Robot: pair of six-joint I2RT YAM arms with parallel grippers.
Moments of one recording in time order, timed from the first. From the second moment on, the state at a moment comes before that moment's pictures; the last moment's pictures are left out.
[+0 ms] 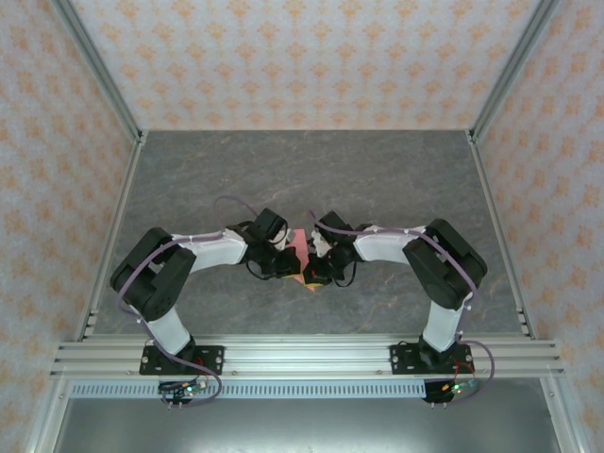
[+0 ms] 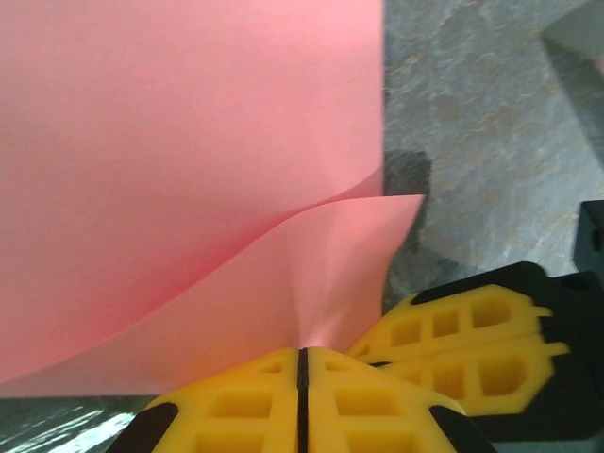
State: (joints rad) left arm -0.58 1.70 0.84 -0.30 0.50 -0.73; right arm 0.71 1.81 0.93 -0.37 -0.61 0.62
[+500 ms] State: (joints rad) left arm -0.57 1.71 0.83 -0.30 0.46 -0.72; right arm 0.71 1.81 0.94 -0.39 -0.61 0.61
